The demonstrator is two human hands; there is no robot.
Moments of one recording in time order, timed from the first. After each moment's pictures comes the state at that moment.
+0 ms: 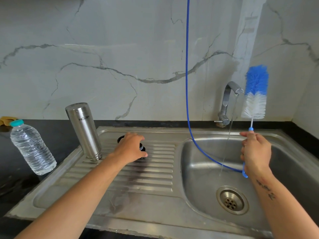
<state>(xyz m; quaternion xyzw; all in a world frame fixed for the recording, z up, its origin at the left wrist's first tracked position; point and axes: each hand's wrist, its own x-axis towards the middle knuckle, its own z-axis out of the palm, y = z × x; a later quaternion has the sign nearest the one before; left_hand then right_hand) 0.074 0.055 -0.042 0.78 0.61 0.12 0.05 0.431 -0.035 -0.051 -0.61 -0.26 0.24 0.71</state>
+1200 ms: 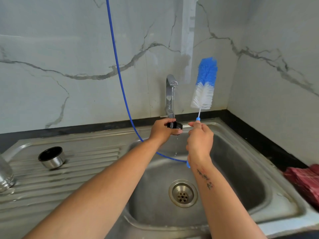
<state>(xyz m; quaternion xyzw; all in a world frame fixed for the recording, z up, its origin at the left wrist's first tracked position) 0.381 0.093 -0.067 0.66 0.40 0.37 0.51 0.456 -0.016 -0.058 -0.60 -0.19 0.23 0.74</state>
